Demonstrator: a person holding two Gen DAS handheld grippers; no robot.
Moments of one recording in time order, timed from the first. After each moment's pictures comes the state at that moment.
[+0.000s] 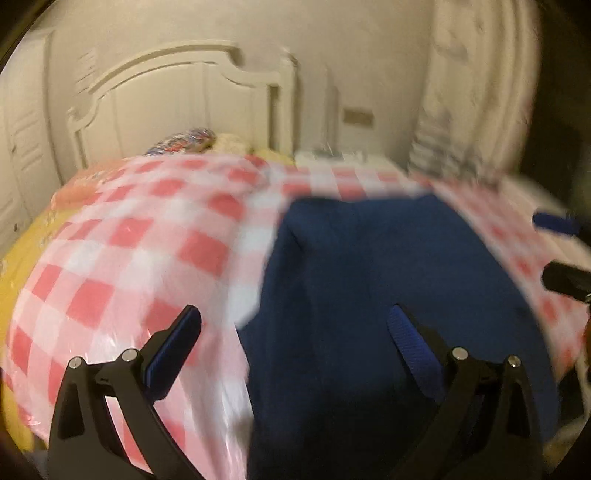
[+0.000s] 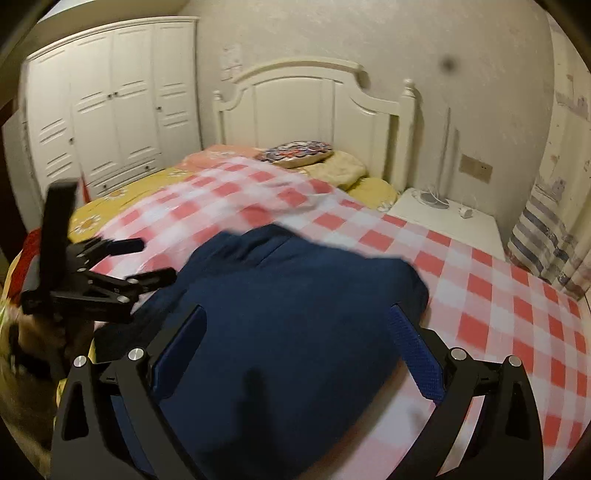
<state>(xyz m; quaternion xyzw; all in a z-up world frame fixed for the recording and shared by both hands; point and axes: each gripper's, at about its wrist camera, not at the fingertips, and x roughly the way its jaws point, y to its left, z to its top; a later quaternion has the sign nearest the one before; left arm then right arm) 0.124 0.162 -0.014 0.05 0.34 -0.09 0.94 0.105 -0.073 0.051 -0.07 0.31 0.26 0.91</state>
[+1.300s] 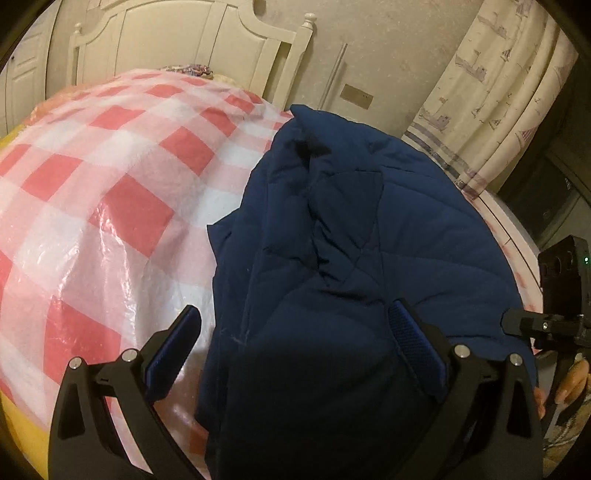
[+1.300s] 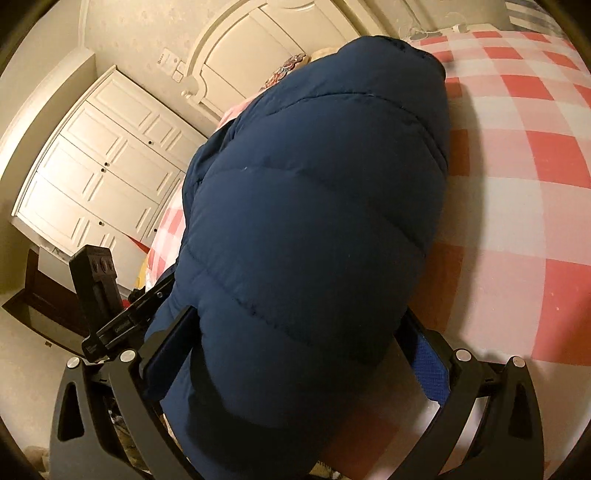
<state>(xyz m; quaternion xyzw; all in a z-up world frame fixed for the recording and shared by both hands) 0.113 0.195 -0.065 -0.10 0.39 -0.14 0.90 0.119 -0.112 -0.052 0.22 0.48 0.31 0.79</state>
